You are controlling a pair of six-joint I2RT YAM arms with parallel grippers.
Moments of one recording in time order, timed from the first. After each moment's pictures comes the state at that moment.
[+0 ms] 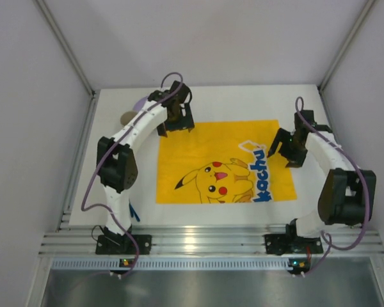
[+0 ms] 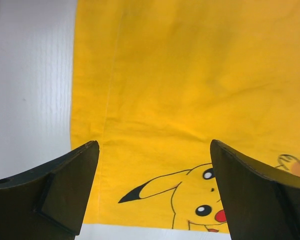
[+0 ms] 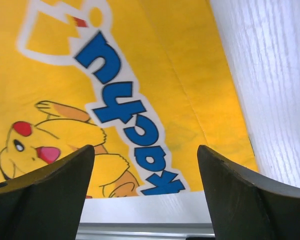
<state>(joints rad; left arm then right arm) -0.46 2.02 1.84 -1.02 -0.19 -0.67 -0.03 1.53 1.06 -0.79 -0.12 0.44</state>
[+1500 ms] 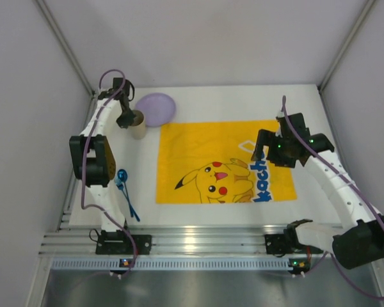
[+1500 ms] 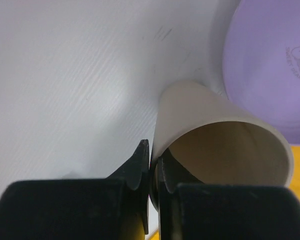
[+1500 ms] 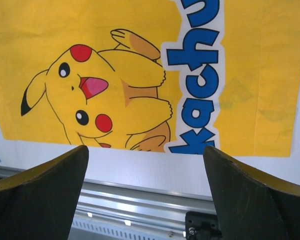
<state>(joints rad) -0.02 1.99 1.74 -0.87 -0.31 -0.63 0.29 1.16 1.11 -0.94 -0.08 0.45</state>
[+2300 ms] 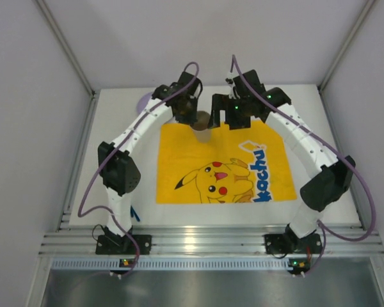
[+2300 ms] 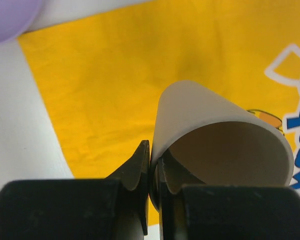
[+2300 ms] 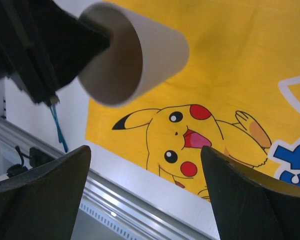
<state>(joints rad) -0.51 2.01 2.06 -1.01 -0.10 -0.37 0.54 1.69 1.82 -0.97 -0.19 0.45</state>
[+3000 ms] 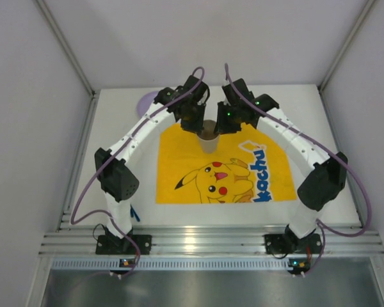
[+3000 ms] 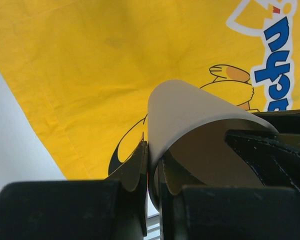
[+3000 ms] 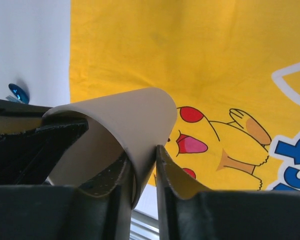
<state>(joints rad) -0.64 1.94 2.06 -1.13 -0.03 -0.41 0.59 1.73 1.74 -0.91 -0.05 0.53</state>
